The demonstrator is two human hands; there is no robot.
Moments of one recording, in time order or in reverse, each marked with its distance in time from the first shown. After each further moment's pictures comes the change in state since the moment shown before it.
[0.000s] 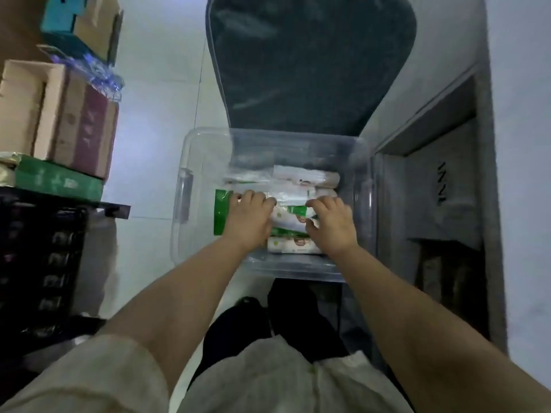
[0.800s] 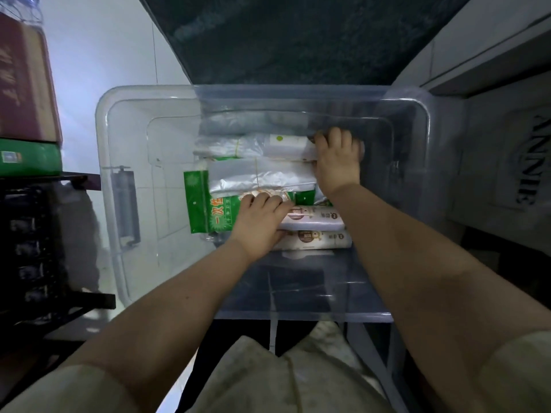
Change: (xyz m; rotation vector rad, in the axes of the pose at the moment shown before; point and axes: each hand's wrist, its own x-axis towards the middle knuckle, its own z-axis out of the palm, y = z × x) left_hand 0.074 -0.003 0.124 -0.081 -0.128 0.235; right_hand 0.164 0.072 0.103 -0.365 -0.092 0.100
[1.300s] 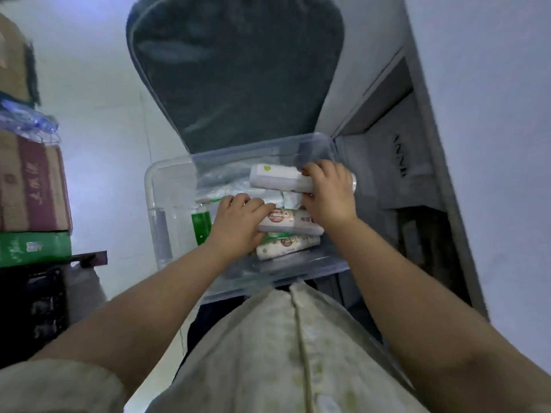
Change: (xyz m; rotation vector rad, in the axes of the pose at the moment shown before) left_hand -0.072 0.032 -0.180 0.087 0.178 0.237; right_hand -0.166 0.005 -0.179 0.335 0.413 0.139
